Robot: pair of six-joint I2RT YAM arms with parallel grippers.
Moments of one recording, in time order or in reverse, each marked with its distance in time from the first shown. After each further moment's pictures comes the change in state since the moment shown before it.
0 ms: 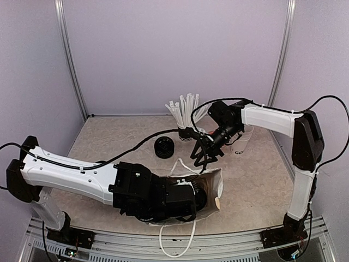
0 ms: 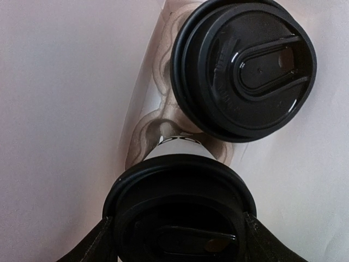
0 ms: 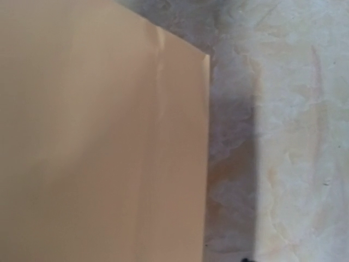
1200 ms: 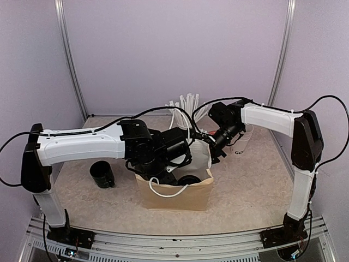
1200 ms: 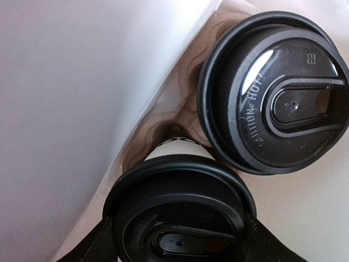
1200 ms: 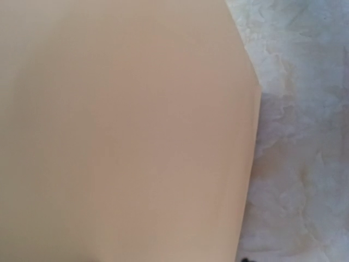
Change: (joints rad) left arm 0.353 0.059 0.127 -0.017 0.458 0.092; right arm 0.000 0.008 0.019 -0.110 -0.047 -0.062
